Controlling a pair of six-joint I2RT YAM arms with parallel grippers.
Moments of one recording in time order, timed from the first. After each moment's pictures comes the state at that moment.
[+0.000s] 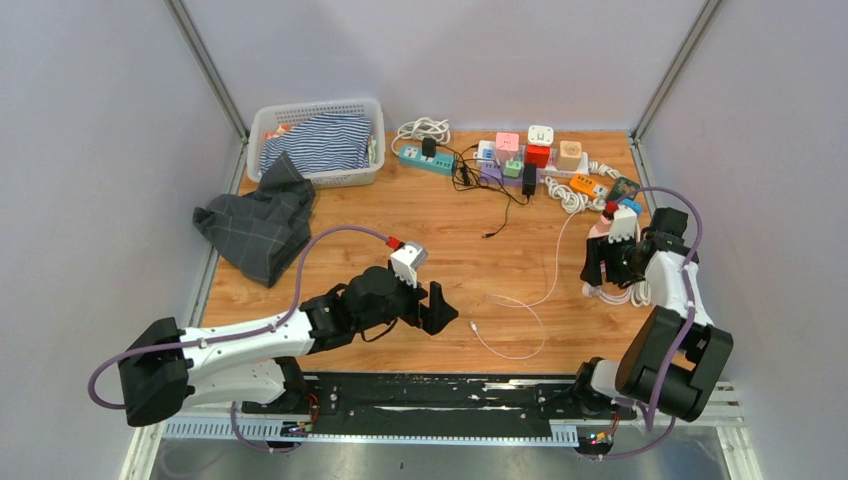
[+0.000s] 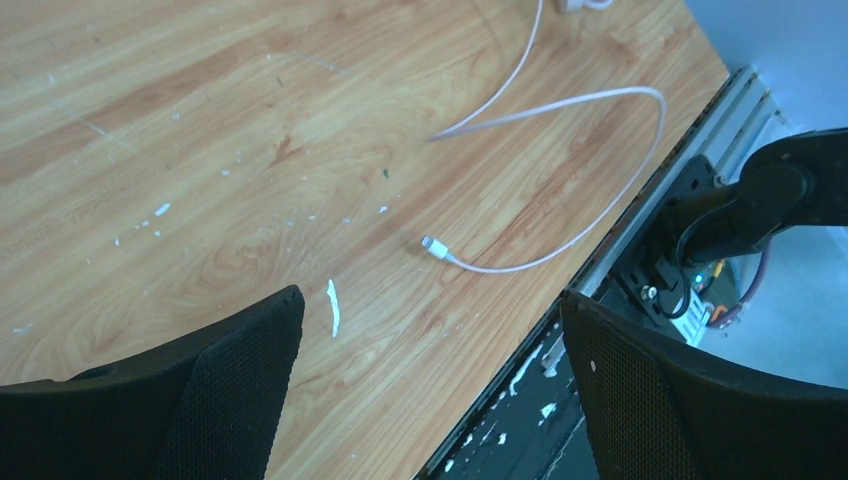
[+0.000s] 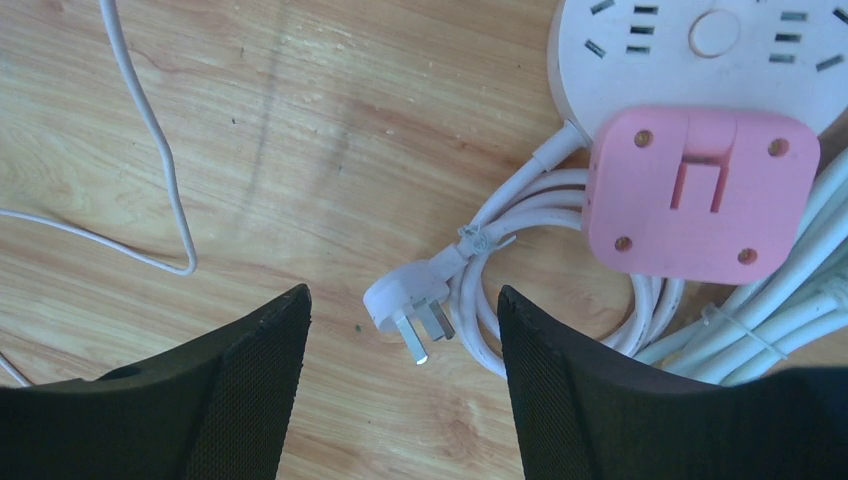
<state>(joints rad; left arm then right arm) -1.05 1.09 0.53 0.15 -0.06 -0.54 -0.44 1.25 0.78 -0.62 -0.51 -0.58</state>
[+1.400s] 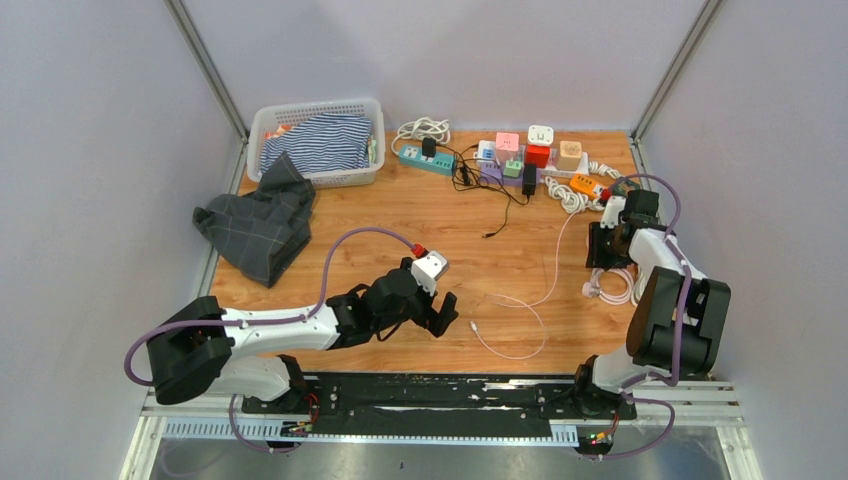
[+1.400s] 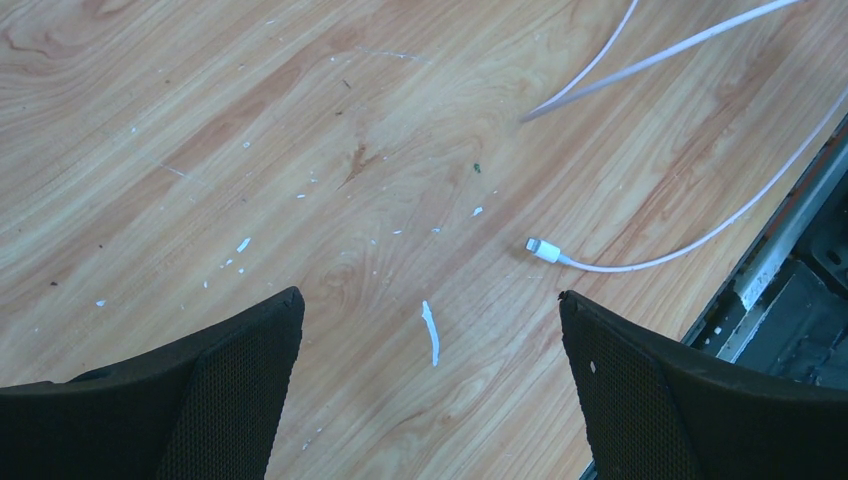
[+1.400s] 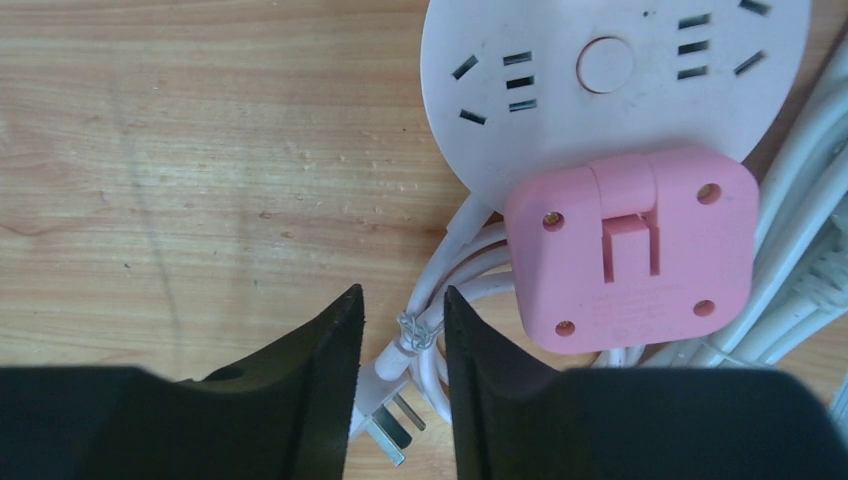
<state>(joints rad) -1.08 1.27 0.54 0.24 -0.17 -0.27 -0.27 1.49 0.89 -0.49 -0.18 -0.24</state>
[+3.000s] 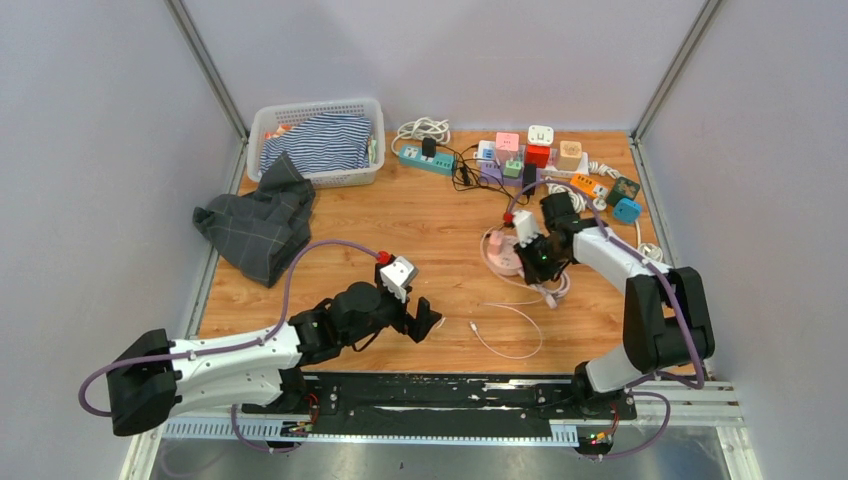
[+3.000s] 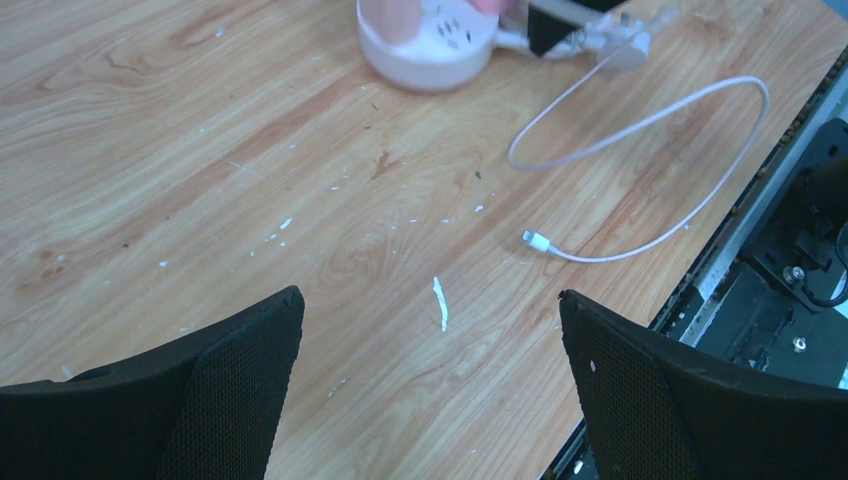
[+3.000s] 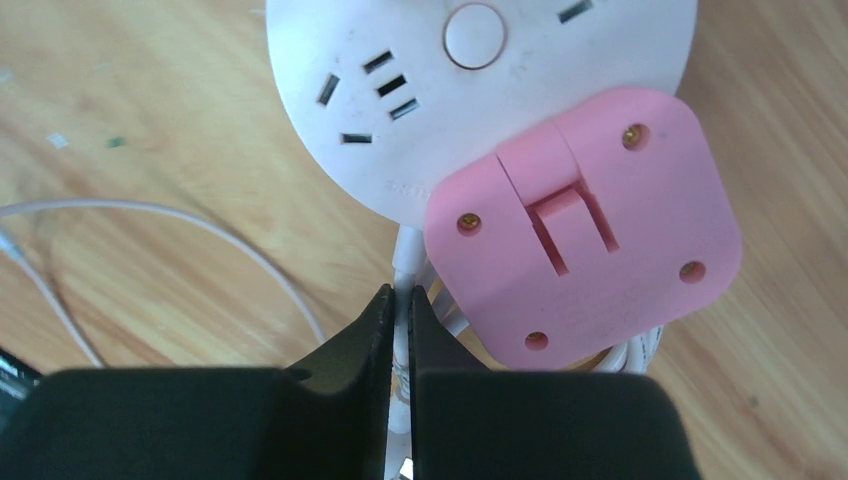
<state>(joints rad) -1.08 0.95 0.37 0.25 -0.19 -0.28 0.23 1.49 0.89 -0.63 -0.32 -0.48</state>
